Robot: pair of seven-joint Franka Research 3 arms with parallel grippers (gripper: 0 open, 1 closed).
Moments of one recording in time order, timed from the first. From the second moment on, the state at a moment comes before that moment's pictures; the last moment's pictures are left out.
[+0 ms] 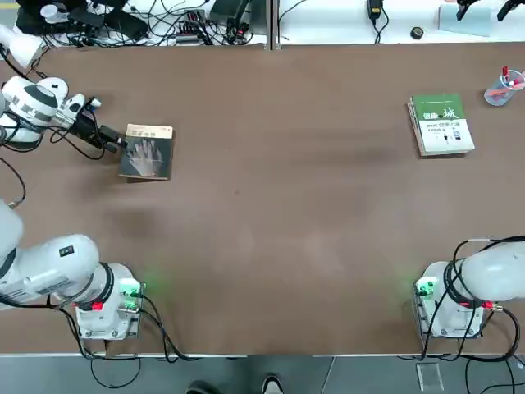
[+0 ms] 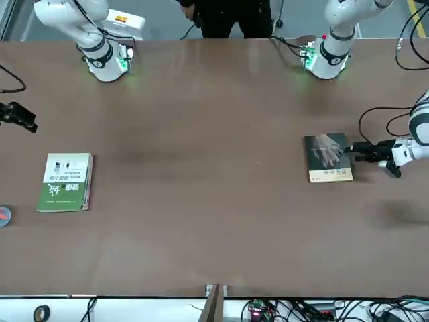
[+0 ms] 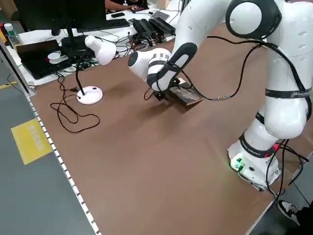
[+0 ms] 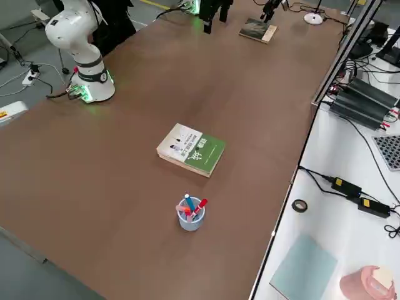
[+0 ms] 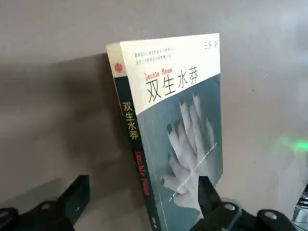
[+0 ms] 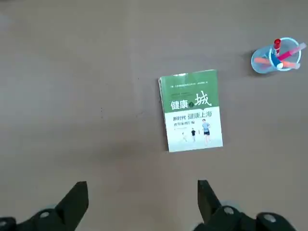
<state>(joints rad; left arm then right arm) 0.38 0.46 -0.07 -2.13 -0.64 2.06 0.98 0.17 0.04 -0.09 -1.46 -0.02 1.51 0.17</state>
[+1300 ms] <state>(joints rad) 0.37 0.48 -0.09 -2.13 -0.70 2.06 1.00 0.17 0.04 -0.09 -1.46 0.02 1.53 0.17</state>
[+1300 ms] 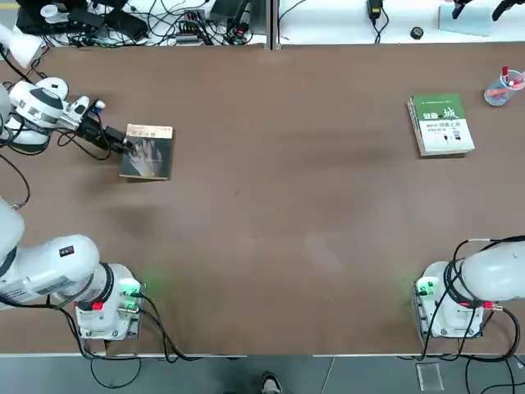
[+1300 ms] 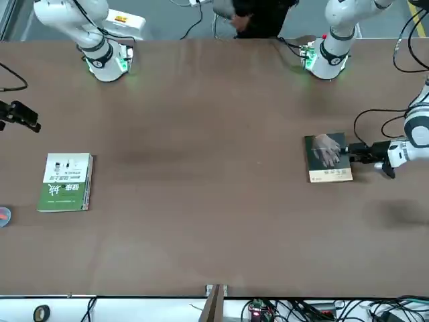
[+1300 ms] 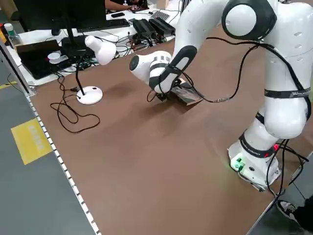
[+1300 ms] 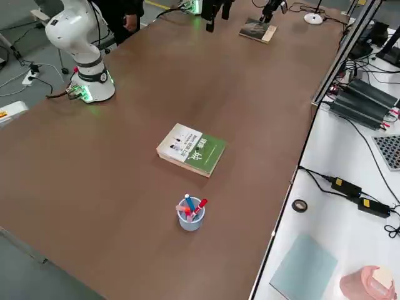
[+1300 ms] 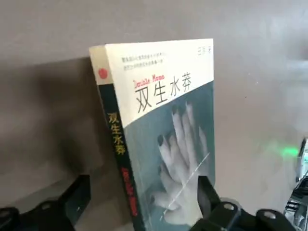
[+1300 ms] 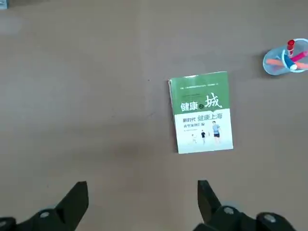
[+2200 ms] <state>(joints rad) 0.37 0.50 -0.10 -2.13 -0.72 2.06 1.00 0.16 0.04 -0.09 -1.46 0.02 1.53 0.17</state>
